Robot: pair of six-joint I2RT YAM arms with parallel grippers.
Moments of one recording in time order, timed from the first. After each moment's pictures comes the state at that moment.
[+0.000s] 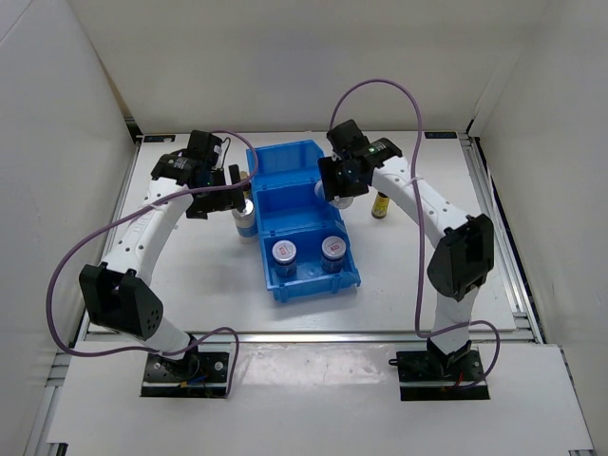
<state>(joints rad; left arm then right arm) -0.27 1.53 1.53 -1.08 -0.09 -0.40 0.60 1.89 1.84 -0.95 0.07 0.28</state>
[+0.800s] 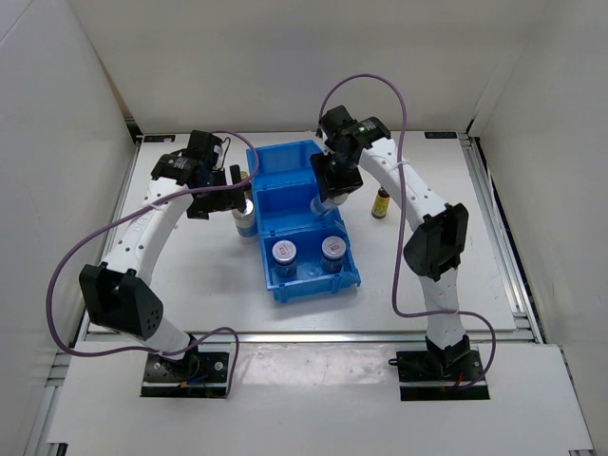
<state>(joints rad) -0.27 1.53 1.53 -1.07 -0.07 -0.39 0.59 2.13 2.26 -1.29 -0.05 0.20</state>
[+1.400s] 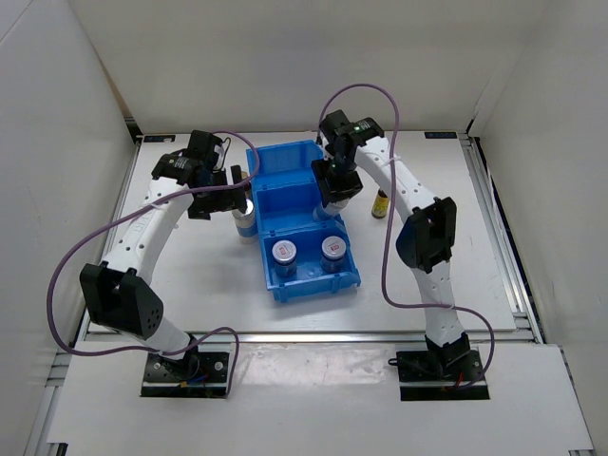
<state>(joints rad) -0.27 1.53 1.53 -1.08 -0.05 -0.39 0.55 2.25 2.32 -1.35 -0.10 0.16</state>
